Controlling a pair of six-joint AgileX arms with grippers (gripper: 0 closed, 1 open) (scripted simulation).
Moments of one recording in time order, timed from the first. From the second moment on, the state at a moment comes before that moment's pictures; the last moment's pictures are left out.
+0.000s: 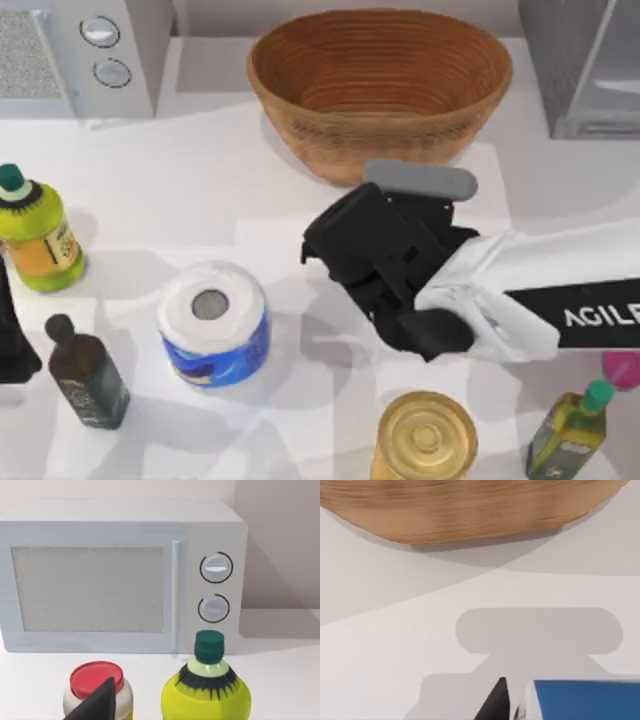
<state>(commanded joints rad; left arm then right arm) 0.00 0.00 0.00 0.00 0.00 0.00 0.85 1.91 1.03 -0.02 0.72 0.77</state>
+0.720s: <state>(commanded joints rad) 0.00 0.00 0.00 0.00 0.00 0.00 0.91 1.72 1.26 -0.49 0.66 0.72</state>
